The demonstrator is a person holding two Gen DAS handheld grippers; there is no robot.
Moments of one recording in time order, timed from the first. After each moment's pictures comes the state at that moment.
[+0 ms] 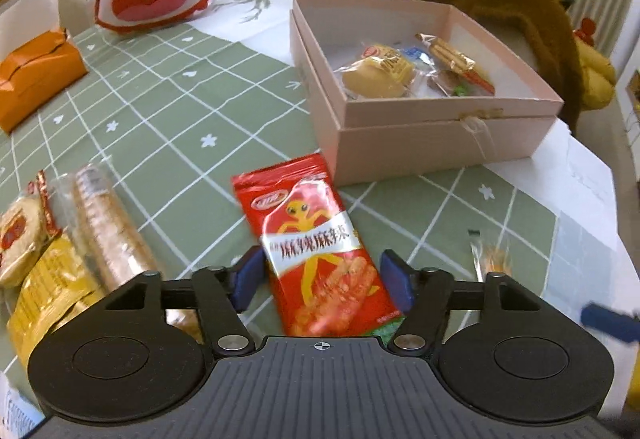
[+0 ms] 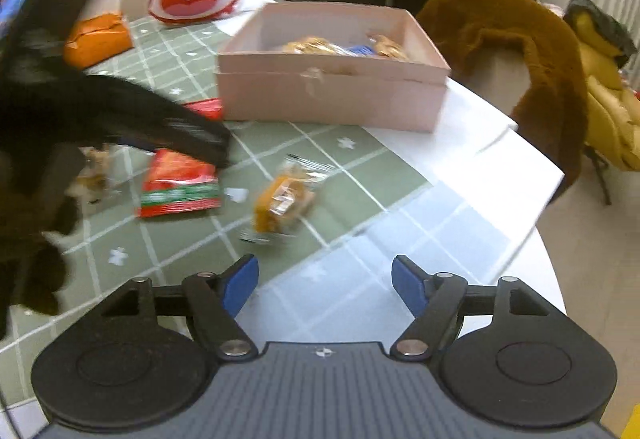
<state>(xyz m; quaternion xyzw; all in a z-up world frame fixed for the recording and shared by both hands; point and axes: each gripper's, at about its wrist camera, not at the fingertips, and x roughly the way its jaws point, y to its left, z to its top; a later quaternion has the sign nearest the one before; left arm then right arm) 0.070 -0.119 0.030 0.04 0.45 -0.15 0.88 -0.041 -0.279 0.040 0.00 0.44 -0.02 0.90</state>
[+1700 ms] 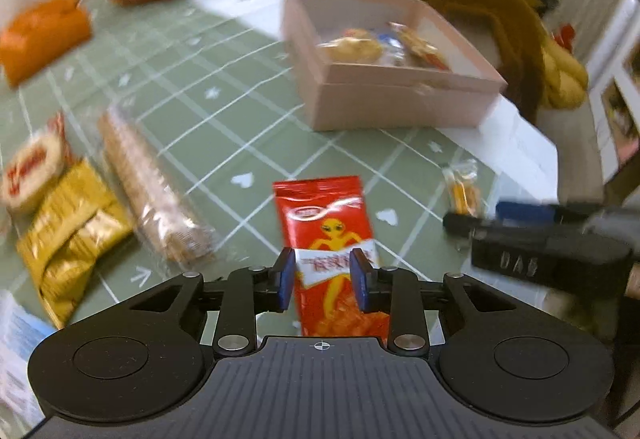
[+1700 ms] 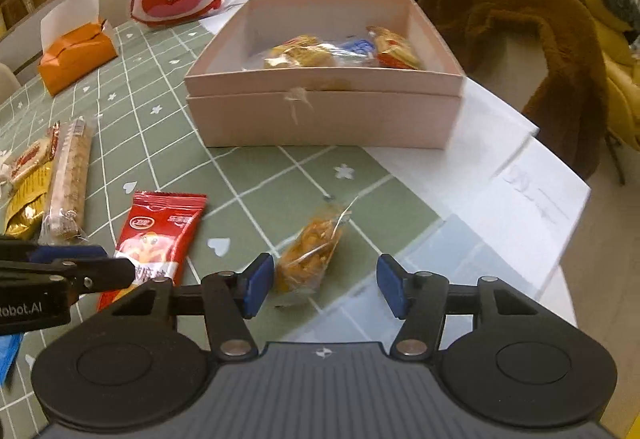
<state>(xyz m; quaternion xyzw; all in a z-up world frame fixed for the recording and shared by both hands) 0.016 -0.105 0.054 0.02 0.48 -0.18 0.86 0.005 -0.295 0.049 0.04 0.45 0.00 0.89</state>
